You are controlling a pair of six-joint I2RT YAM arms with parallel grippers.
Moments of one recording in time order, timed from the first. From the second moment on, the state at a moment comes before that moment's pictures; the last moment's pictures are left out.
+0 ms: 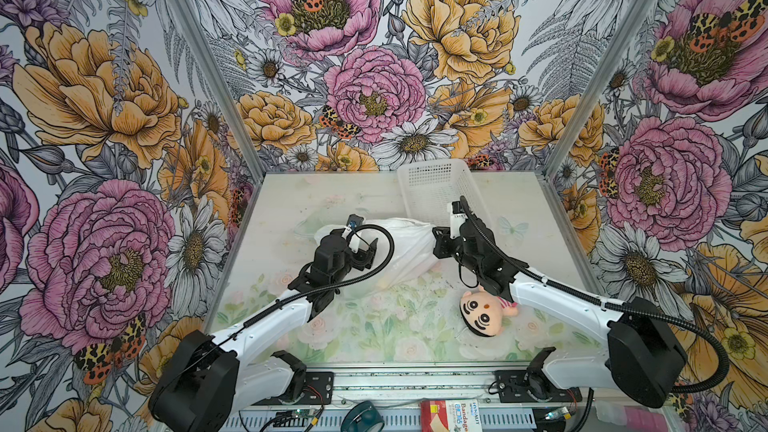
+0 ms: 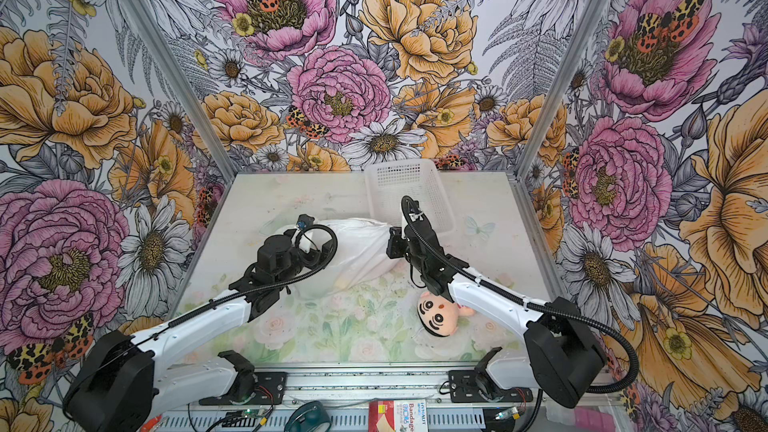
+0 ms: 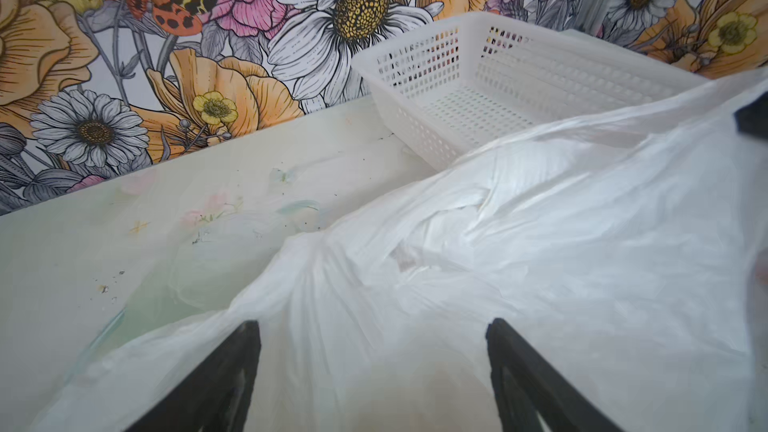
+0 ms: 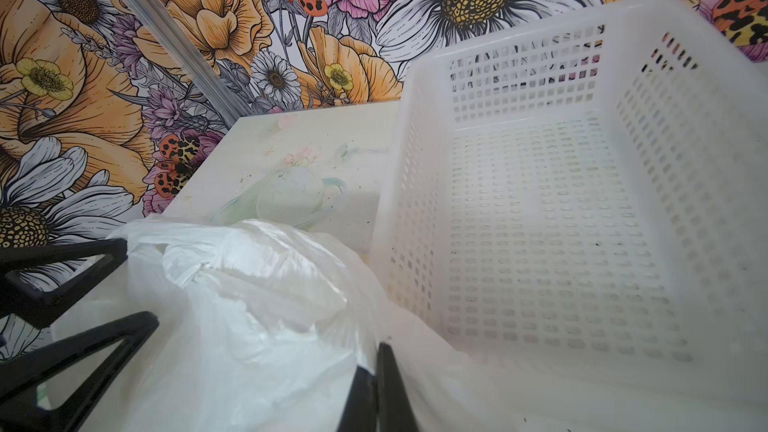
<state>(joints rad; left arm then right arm) -0.53 1.20 0.58 0.25 -0.14 0.05 0.64 1.33 0.78 0.12 0.11 0.43</state>
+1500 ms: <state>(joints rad) -0.43 0.98 0.40 0.52 0.01 -0.03 0.61 1.18 0.57 0.29 0.13 0.59</state>
